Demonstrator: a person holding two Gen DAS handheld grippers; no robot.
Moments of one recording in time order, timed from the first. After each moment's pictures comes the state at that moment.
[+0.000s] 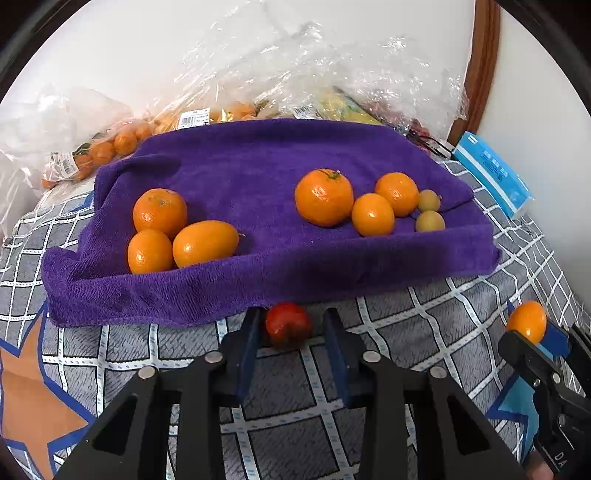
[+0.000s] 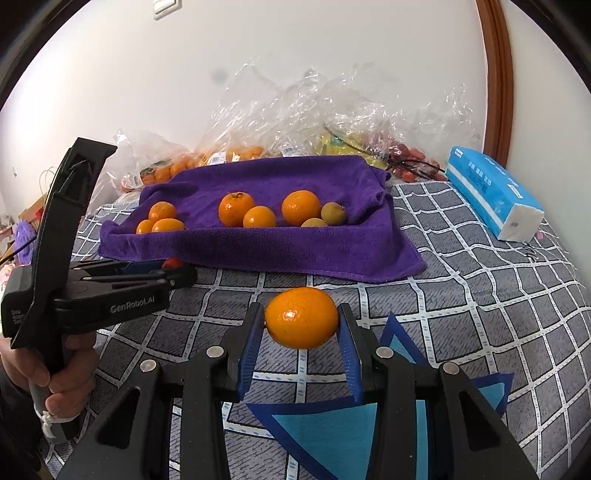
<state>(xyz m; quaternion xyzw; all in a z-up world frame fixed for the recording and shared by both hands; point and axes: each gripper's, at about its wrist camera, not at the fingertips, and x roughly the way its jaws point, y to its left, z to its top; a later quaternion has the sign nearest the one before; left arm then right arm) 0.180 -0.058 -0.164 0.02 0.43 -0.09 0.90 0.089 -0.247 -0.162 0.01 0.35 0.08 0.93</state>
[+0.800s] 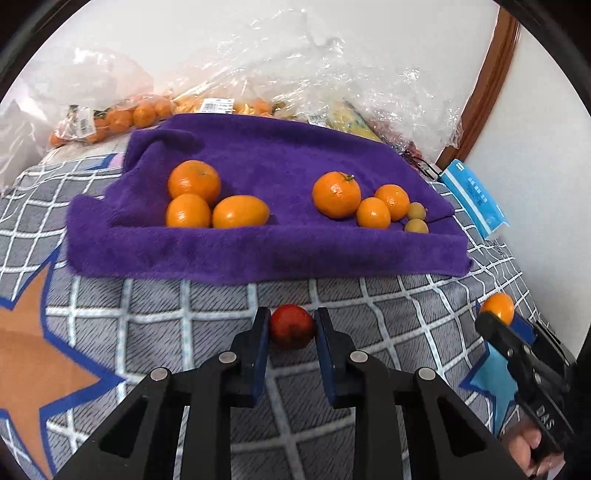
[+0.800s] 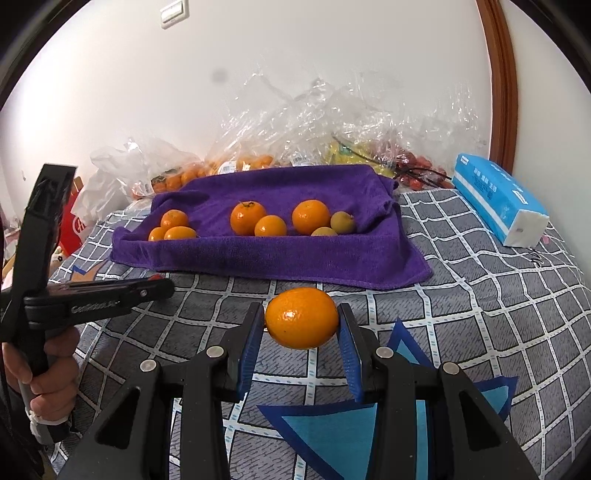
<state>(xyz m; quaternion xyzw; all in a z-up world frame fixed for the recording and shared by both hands) 0.151 -0.014 -0.158 -0.06 0.43 -0.12 0.89 0.082 -0.247 -0.156 0.02 0.34 0.09 0.94</state>
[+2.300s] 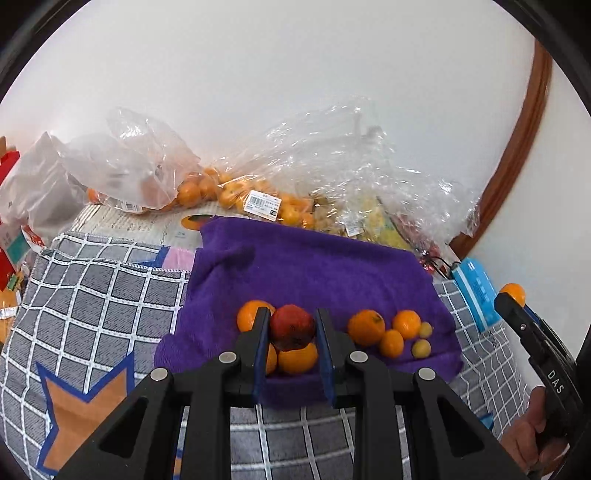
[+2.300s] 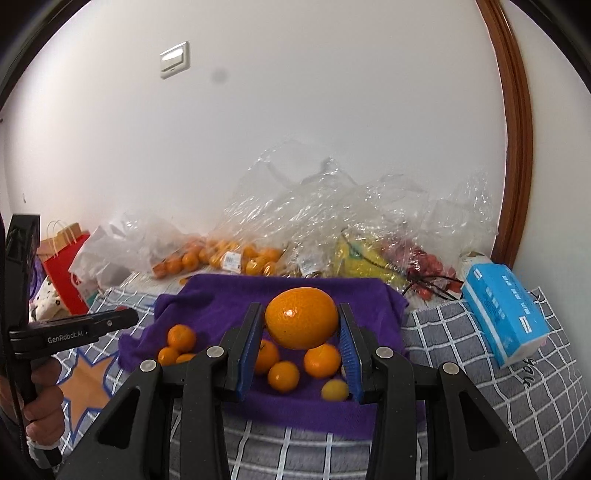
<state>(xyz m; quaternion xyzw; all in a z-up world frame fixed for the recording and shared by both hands) 0.201 0.043 -0.072 -0.12 0.36 -0.08 0.92 0.166 -0.228 -0.059 0.03 0.26 0.09 0.96</state>
